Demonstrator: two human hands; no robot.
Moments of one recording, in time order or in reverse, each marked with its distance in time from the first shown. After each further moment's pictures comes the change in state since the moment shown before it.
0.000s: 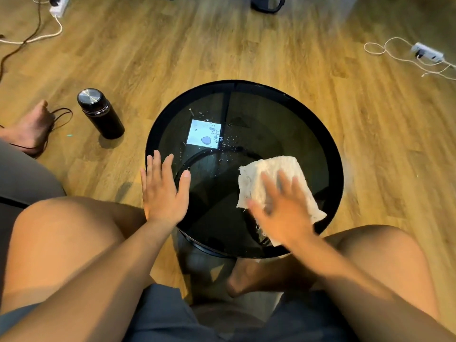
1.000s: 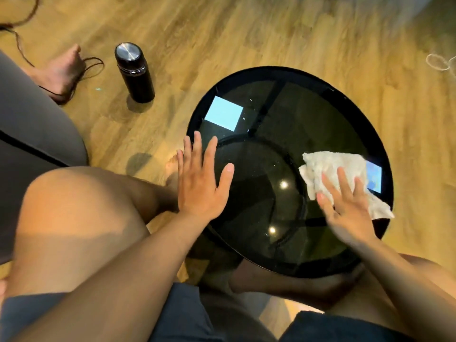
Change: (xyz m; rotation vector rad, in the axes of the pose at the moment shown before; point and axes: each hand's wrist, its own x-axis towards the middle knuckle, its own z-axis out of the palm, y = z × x) left_hand 0.002 -0.002 0.002 -0.004 -0.026 0.000; right_hand 0.055 0.054 -0.003 -0.015 -0.052 -0.090
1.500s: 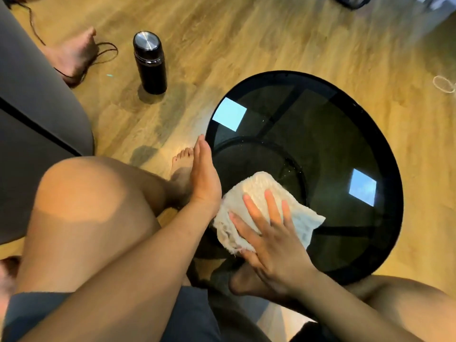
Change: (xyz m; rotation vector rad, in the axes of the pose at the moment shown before) left_hand 0.012 0.000 -0.022 -1.125 -0.001 -0.667; right_hand -0.050 -0.143 0.031 -0.352 -0.156 -0.667
